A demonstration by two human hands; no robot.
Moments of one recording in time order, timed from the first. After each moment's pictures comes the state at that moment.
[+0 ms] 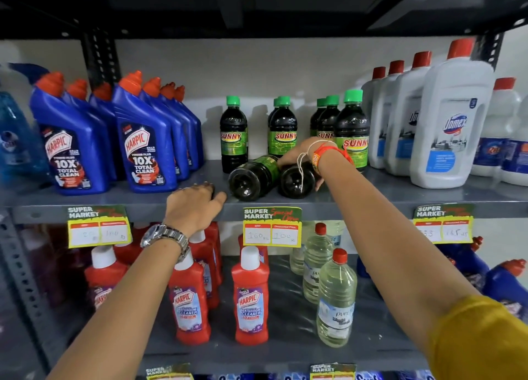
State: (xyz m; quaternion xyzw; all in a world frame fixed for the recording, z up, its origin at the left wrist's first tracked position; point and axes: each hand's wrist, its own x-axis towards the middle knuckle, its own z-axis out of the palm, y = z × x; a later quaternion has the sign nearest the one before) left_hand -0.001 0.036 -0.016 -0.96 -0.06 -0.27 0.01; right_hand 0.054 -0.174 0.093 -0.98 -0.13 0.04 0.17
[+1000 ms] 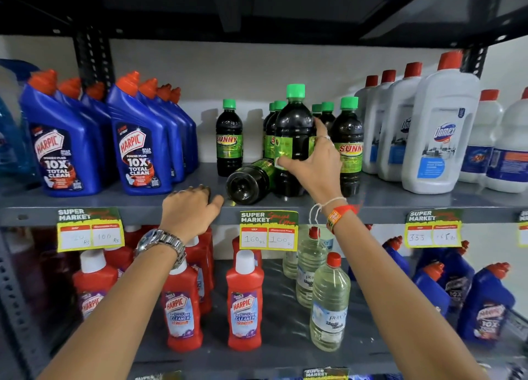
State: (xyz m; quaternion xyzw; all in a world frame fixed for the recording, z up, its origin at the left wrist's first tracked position) left_hand -0.002 0.035 -0.021 -0.94 -0.04 -0.34 0.01; right_hand 0.037 -0.185 0.038 -0.79 -0.15 -0.39 0.45
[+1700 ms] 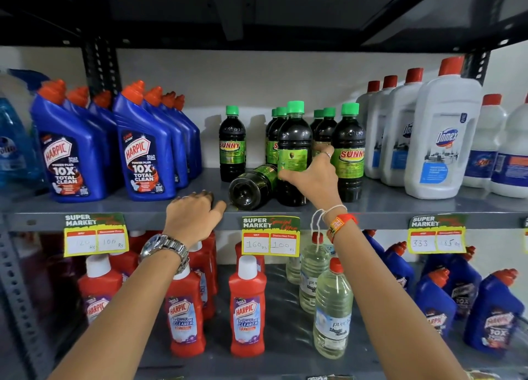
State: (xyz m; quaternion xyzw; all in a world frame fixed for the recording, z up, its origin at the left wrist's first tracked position) left_hand -0.005 0.034 -0.020 -0.94 -0.03 -0.34 0.00; right_hand 0.046 -0.185 0.033 -0.82 -0.10 -0.31 0.47
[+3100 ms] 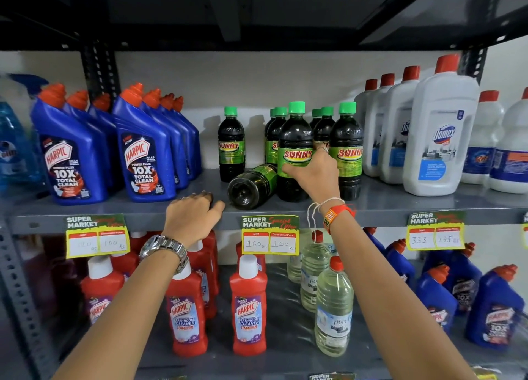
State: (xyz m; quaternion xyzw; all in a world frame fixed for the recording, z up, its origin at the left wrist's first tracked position) left_hand -0.006 0.034 -0.018 -0.95 -0.03 -0.31 0.00; right_hand 0.055 -0.188 0.035 -0.83 -0.09 -0.34 0.44
